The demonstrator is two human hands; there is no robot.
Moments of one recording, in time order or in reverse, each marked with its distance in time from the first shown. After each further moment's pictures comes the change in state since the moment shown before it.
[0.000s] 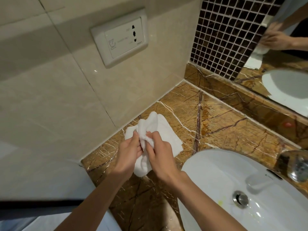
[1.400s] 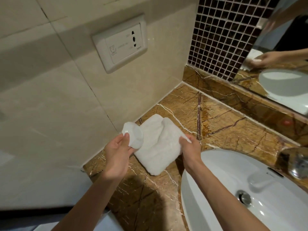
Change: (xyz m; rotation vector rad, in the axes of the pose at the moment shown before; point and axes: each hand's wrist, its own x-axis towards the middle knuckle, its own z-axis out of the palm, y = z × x) left_hand 0.005 0.020 -0.021 -0.180 0.185 0.104; right_hand 0.022 0.063 -0.040 0.630 0.446 0.702
